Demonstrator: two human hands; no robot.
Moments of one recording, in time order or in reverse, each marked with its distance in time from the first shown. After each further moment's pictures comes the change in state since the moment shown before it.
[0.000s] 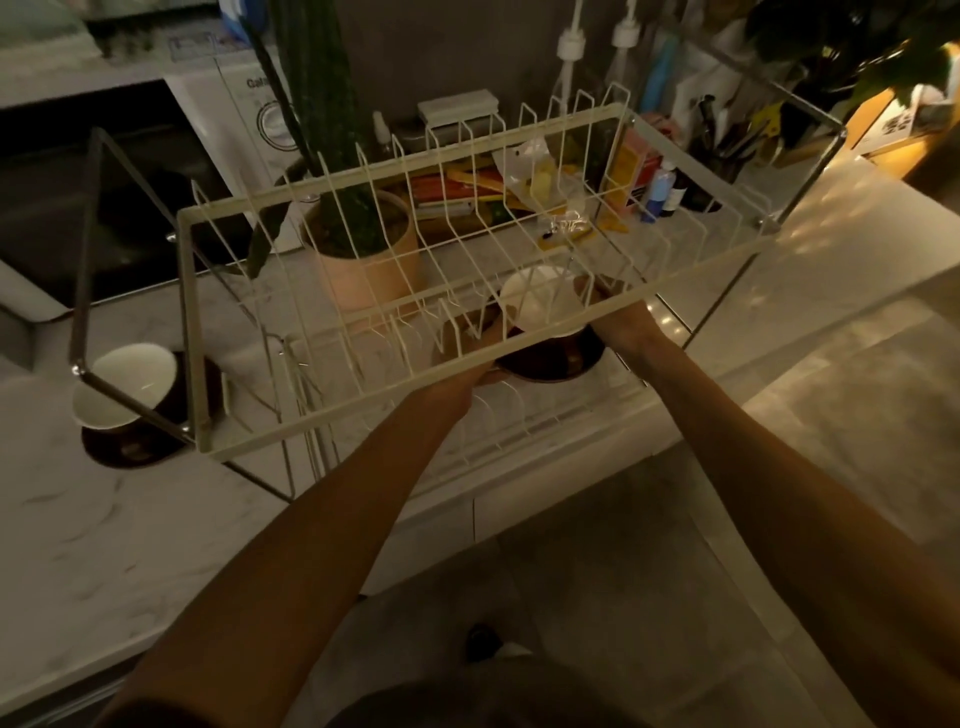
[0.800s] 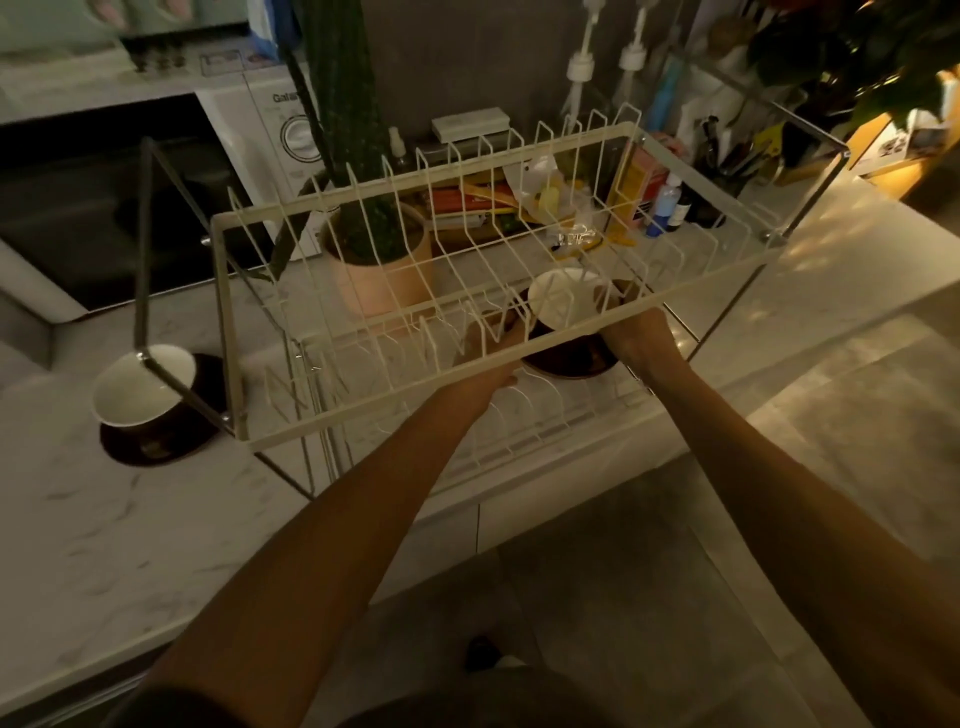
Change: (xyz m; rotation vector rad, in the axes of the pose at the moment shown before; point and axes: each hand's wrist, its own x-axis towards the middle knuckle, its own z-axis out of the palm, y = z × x) left_hand -0.010 0.011 0.006 0.158 -0.048 -0.024; right_hand -0.008 -0.002 0.000 -0.247 0.106 -0.103
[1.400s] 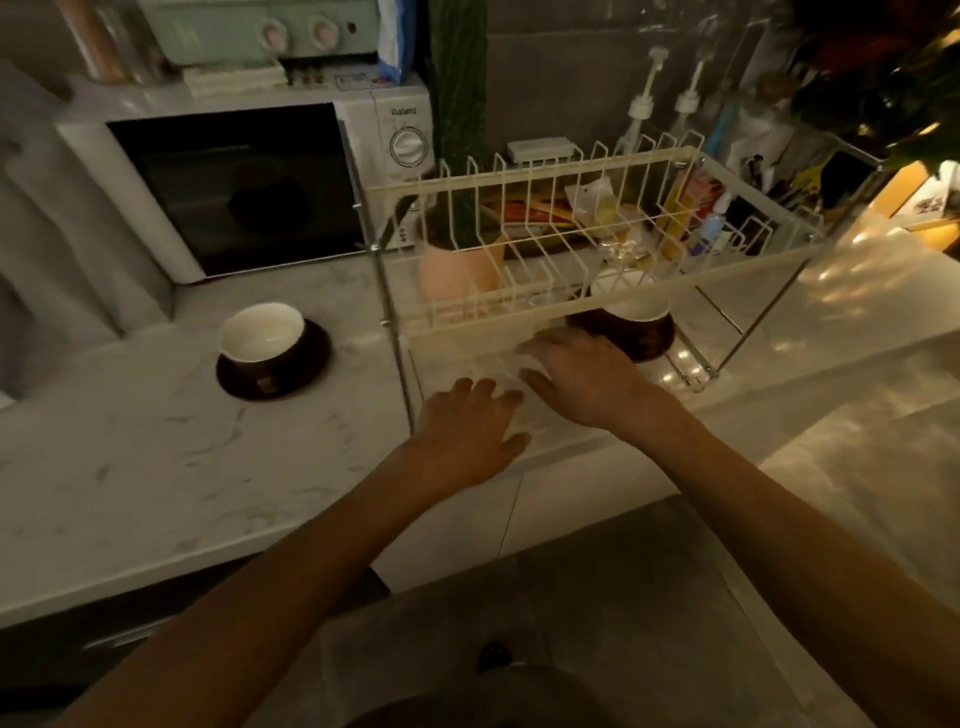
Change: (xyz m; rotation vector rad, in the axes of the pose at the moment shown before) left_hand -0.140 -0.043 -0.103 1.428 -0.099 0.452; right_hand -0.125 -0.099 0.046 -0.738 -0.366 -0.526
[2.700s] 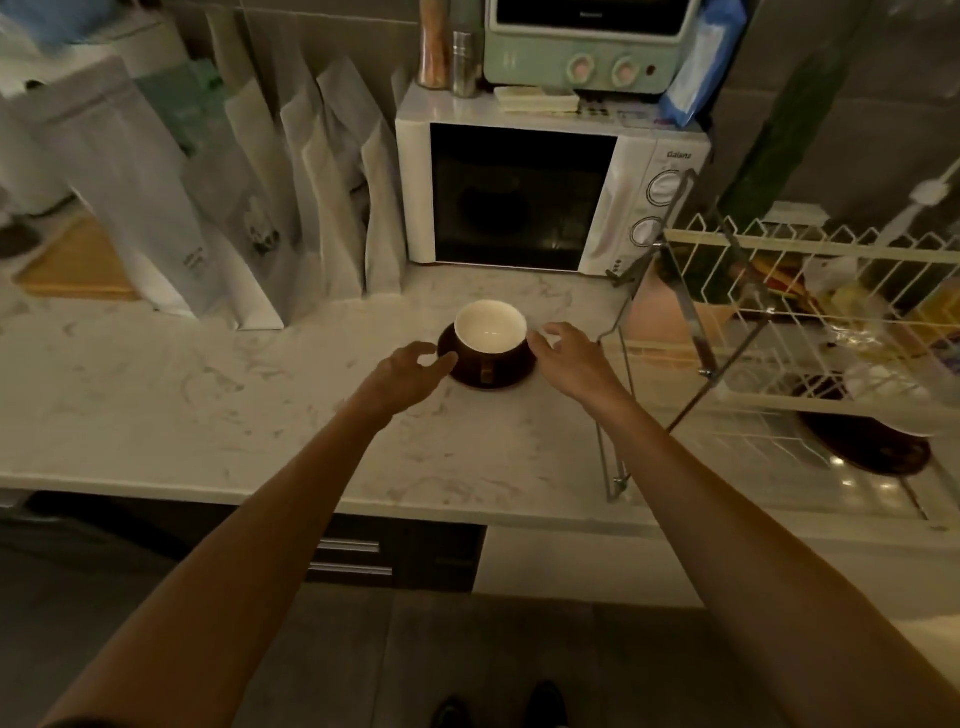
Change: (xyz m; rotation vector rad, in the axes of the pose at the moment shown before) left_hand -0.102 -0.272 0.006 -0.923 0.275 -0.836; right_hand 0.137 -0.216 0.019 0.725 -0.001 0.141
